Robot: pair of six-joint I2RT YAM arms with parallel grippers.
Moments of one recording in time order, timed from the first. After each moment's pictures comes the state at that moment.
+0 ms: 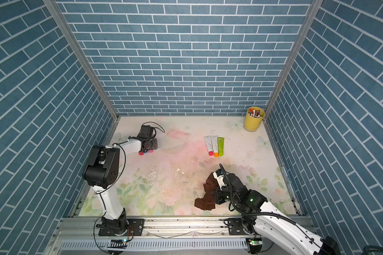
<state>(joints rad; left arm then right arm) -0.21 1.93 1.19 -0.24 -0.20 -0.27 0.82 0.61 0.34 -0.54 -0.24 0.52</state>
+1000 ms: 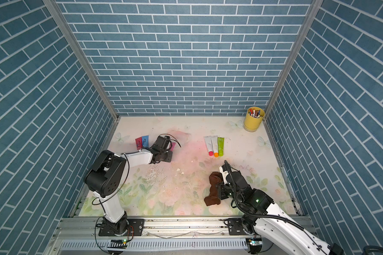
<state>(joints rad) -0.55 1.81 1.00 -0.18 -0.11 -0.22 0.79 0.59 0.48 -0.67 -0.03 0.54</state>
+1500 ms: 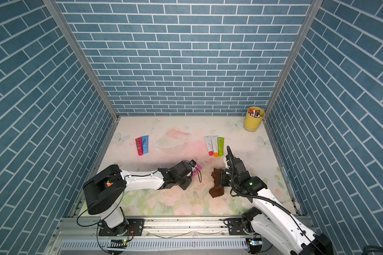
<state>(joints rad) -1.00 1.71 0.85 -0.14 -0.14 -0.19 0.55 0.87 0.58 -0.60 -0.16 0.48</state>
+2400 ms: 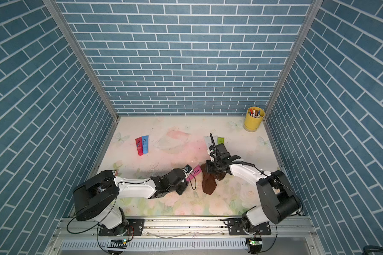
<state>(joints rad) -1.02 1.61 0.64 0.09 -0.16 -0.18 0.55 1.52 0.81 -0.34 -0.34 0.43</state>
